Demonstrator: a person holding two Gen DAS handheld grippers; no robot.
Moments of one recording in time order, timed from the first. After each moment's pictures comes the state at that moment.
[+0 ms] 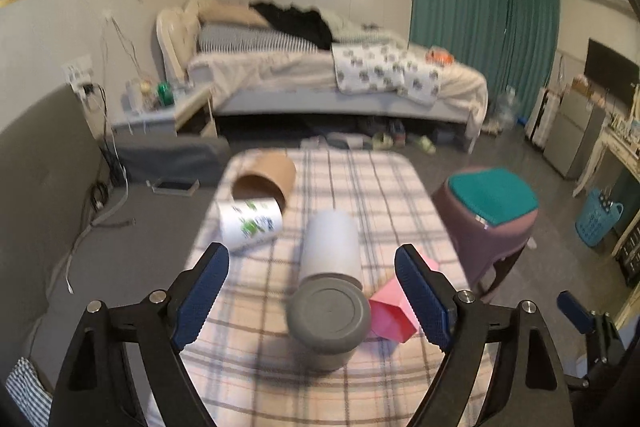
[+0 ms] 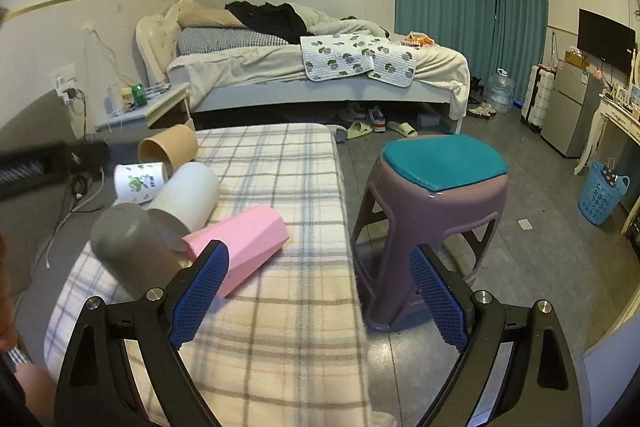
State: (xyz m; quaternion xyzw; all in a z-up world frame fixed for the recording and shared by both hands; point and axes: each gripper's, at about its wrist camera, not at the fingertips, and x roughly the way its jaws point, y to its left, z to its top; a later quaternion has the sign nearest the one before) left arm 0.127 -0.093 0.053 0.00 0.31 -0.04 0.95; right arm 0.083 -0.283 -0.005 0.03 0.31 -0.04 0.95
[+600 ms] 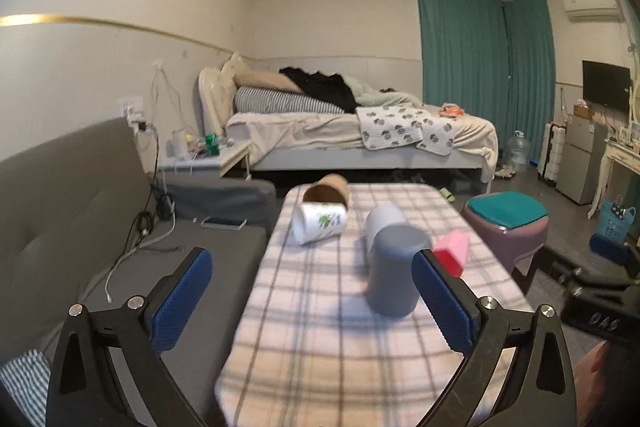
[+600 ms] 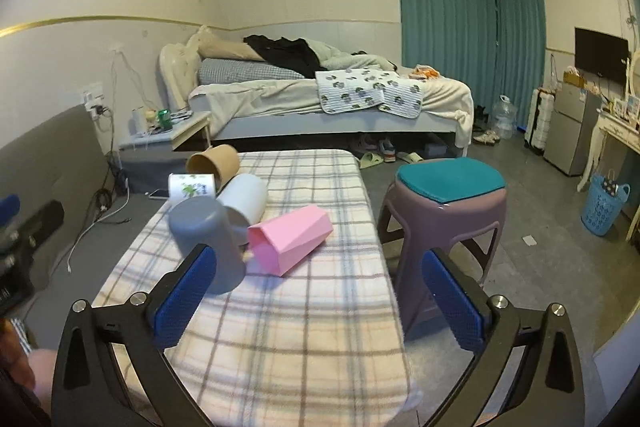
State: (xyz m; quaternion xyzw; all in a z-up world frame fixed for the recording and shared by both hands) left arm 0.001 -0.014 0.011 0.01 0.19 0.01 0.98; right arm -0.002 -0.232 0.012 0.02 0.25 -0.03 0.97
